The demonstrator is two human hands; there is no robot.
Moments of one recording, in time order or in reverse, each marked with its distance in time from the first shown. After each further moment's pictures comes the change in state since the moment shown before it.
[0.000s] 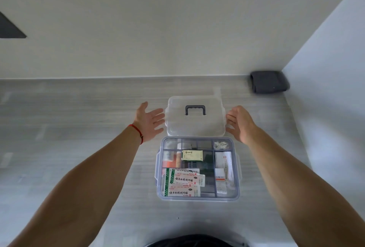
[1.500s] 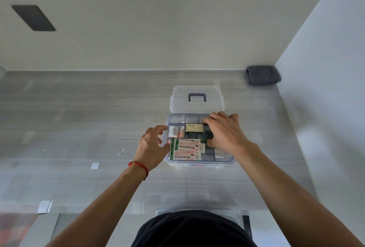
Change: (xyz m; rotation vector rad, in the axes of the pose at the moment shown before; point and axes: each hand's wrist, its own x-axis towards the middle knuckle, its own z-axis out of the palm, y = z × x) left_hand -0.157 -0.121 -0.020 1.130 0.283 0.699; right_hand -0.133 0.067 0.015 -1.809 -0.004 -0.965
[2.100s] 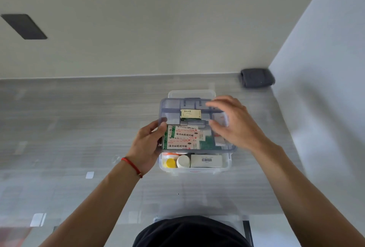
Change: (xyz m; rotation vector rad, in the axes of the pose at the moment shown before) left_hand 0.011 0.045 -0.016 -1.077 -0.176 -0.322; right_hand -0.013 0.038 -0.044 0.504 0.303 -0.063
